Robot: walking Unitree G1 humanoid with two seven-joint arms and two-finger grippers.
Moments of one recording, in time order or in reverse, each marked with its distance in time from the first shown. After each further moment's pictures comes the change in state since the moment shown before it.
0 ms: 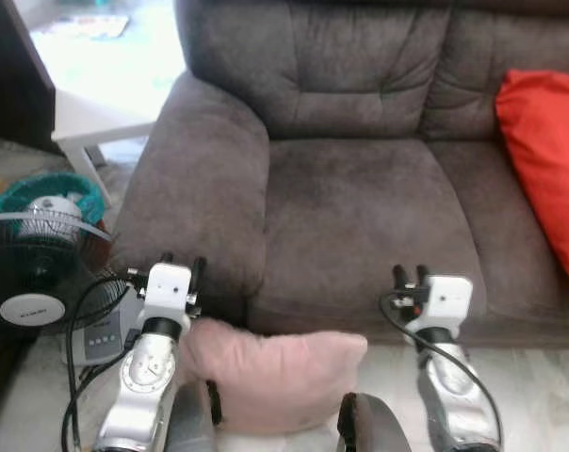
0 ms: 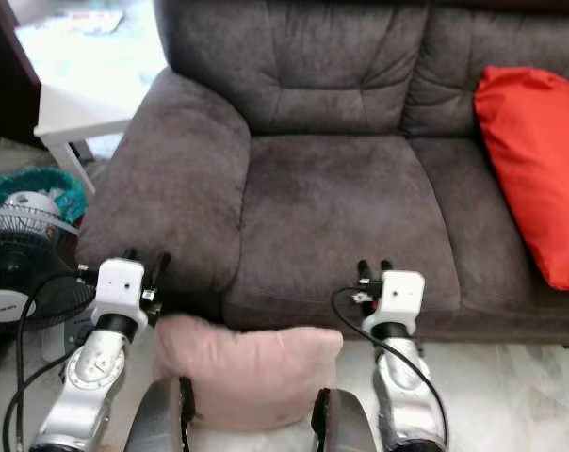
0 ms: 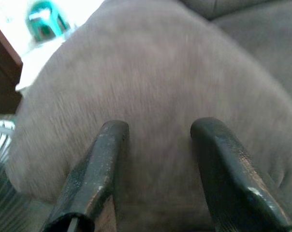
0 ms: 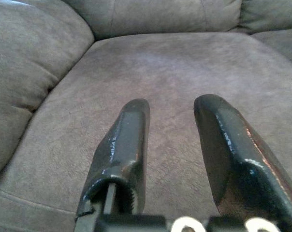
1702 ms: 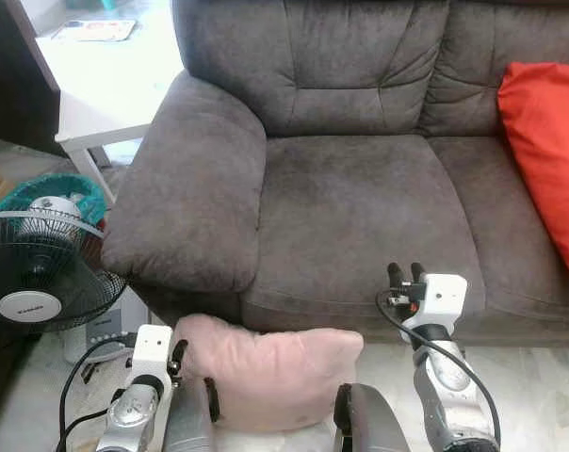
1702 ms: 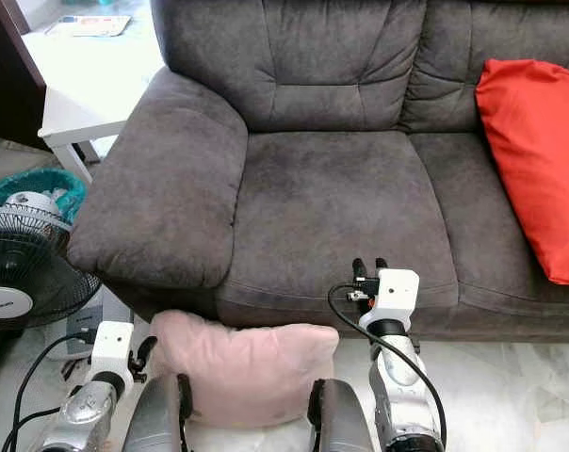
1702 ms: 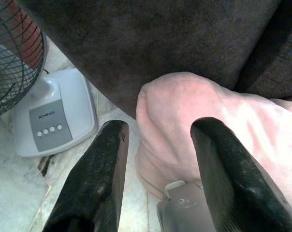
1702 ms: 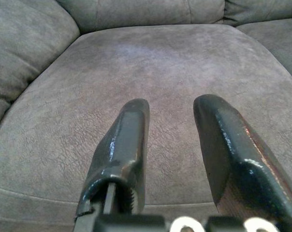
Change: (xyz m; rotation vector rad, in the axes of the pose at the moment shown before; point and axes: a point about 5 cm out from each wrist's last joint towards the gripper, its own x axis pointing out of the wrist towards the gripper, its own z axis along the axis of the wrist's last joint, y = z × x) left arm -0.021 0.008 -0.099 -0.107 0.438 -0.023; right arm -0.001 -0.012 -0.001 -0.002 0.011 -0.028
